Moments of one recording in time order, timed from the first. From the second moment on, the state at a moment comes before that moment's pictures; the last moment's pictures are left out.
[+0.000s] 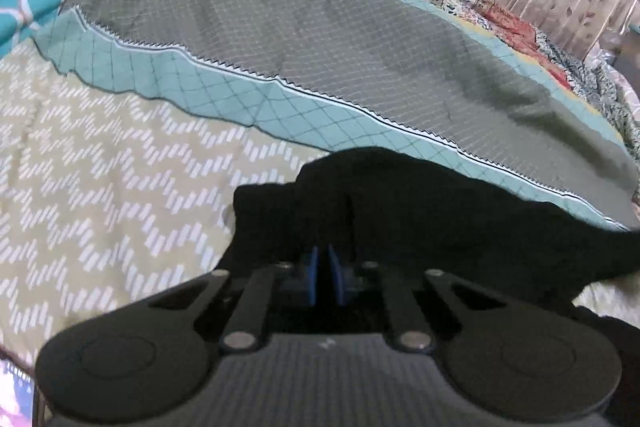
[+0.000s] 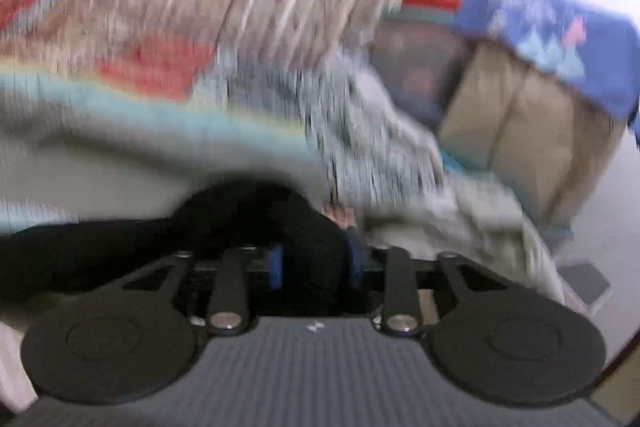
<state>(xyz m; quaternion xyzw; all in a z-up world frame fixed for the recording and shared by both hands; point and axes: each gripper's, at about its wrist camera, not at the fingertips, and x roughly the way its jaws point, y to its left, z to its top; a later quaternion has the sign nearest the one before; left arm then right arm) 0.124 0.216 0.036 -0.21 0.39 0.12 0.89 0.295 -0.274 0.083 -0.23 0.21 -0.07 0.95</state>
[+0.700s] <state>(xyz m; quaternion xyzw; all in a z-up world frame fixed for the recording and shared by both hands) 0.177 0.239 0.017 -0.19 0.41 0.17 0.87 0.265 -0.336 0.087 0.09 0.26 -0.02 0.96</state>
